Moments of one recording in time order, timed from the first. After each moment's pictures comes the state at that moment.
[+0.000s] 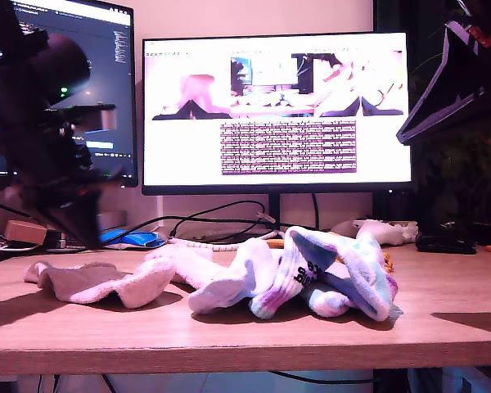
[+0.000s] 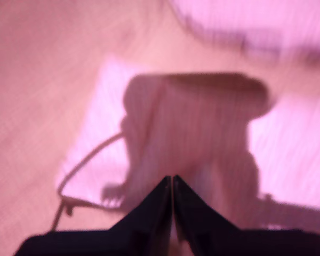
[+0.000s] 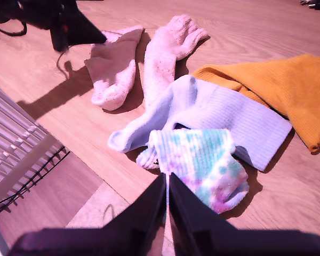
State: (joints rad) left arm -0.31 1.66 1.03 -0.38 0.21 0.10; right arm 0.34 0.91 0.60 -0.31 -0.46 -0.05
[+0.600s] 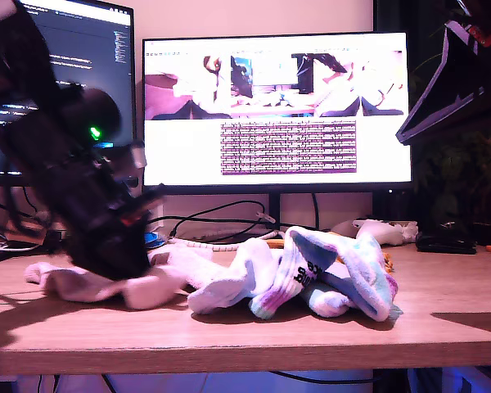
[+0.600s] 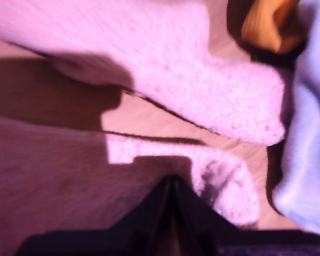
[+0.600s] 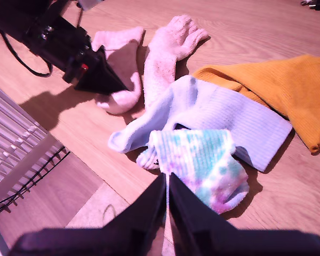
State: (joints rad) left arm -0.41 1.81 1.03 -0.31 0.39 -0.02; right arm 0.34 0.91 0.60 -0.31 -0.46 -0.05
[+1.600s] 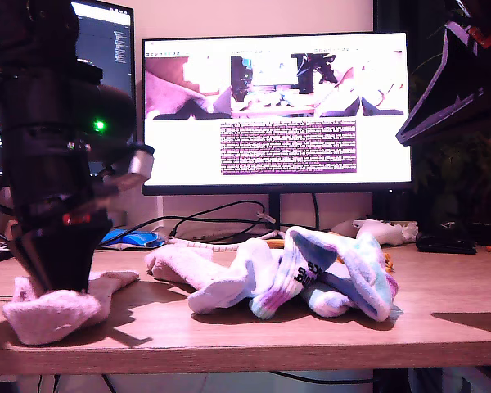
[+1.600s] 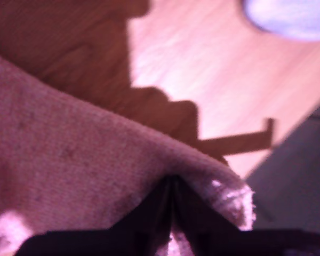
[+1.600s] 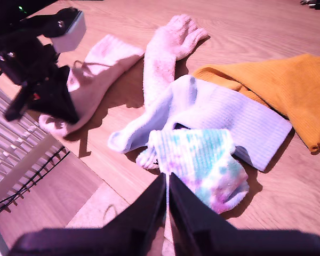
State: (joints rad) left arm -0.47 1.75 1.11 -0.85 0.22 0.26; right arm 0.34 0.92 0.60 -0.31 -0.46 -0.05
